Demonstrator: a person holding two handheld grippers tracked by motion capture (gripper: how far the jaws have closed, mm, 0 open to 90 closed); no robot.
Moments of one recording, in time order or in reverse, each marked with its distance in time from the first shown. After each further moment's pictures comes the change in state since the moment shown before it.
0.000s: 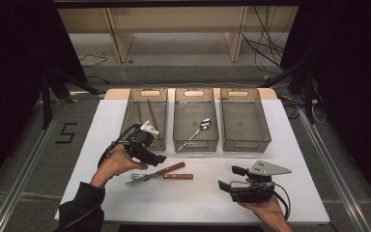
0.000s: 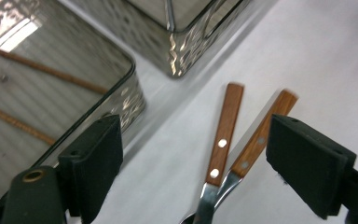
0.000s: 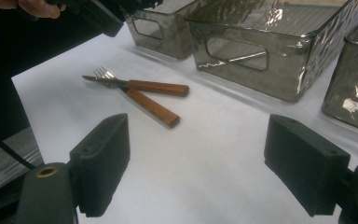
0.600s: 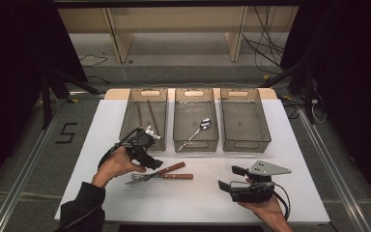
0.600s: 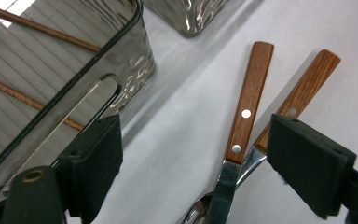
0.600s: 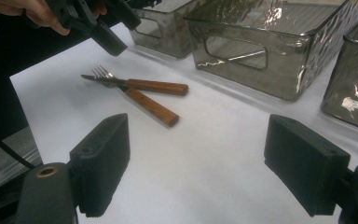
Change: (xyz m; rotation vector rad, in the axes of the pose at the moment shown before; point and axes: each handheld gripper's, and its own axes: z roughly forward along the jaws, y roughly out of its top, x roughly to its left) left arm 0.004 -0.008 0.019 0.109 0.029 0.002; right arm 0.000 0.000 0.001 0.005 -0.004 -0.001
